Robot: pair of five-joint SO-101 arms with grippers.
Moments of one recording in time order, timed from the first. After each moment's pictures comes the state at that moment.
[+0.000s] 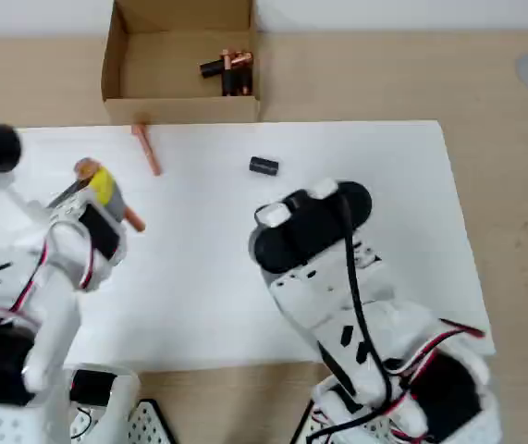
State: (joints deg) left arm 2.7 -64.3 27.1 69.2 19.9; right arm -34.3 -76.5 40.7 71.3 -4.0
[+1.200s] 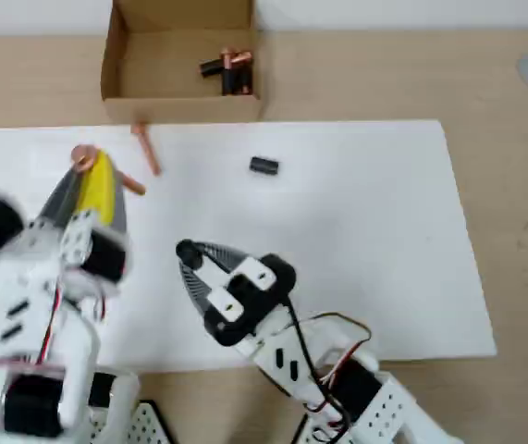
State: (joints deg) left arm 3.3 -97.0 59.6 38.4 15.0; right arm -52.5 -103.5 96.6 23.1 -4.1
